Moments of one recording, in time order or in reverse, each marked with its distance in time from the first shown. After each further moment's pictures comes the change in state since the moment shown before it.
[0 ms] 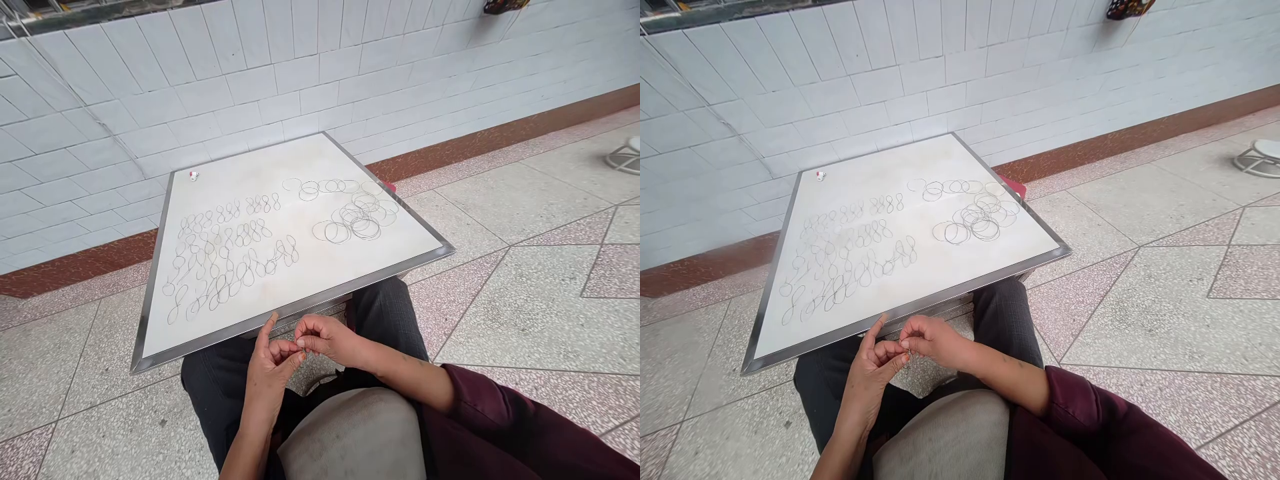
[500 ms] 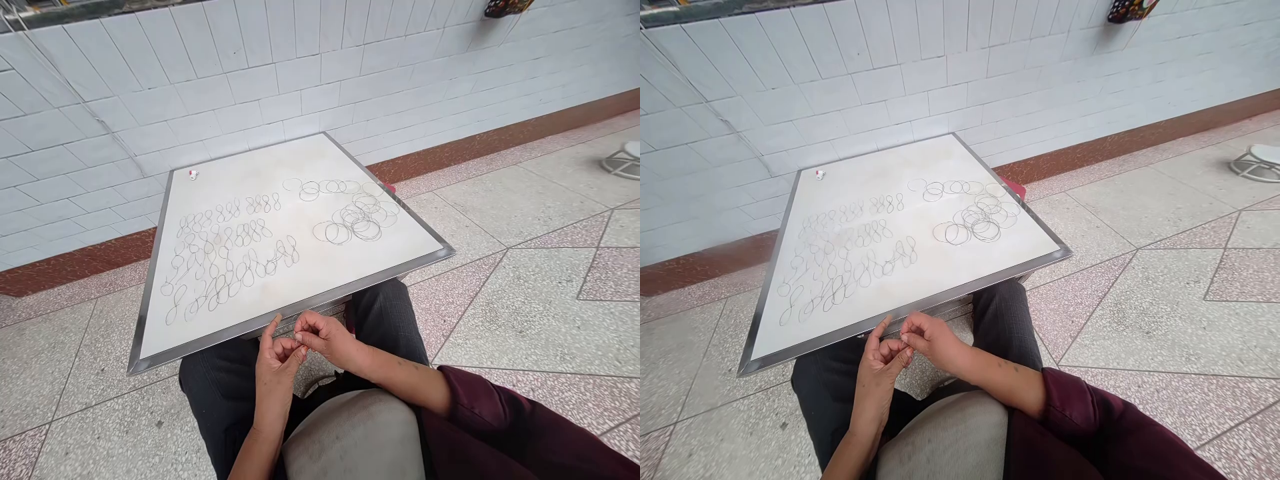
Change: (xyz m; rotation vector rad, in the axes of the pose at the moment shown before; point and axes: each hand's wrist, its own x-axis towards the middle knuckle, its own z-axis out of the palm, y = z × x) left_hand -0.002 0.000 0.019 -0.024 0.093 0.051; right_hand 0.005 0.008 0.010 -0.005 0.163 -0.061
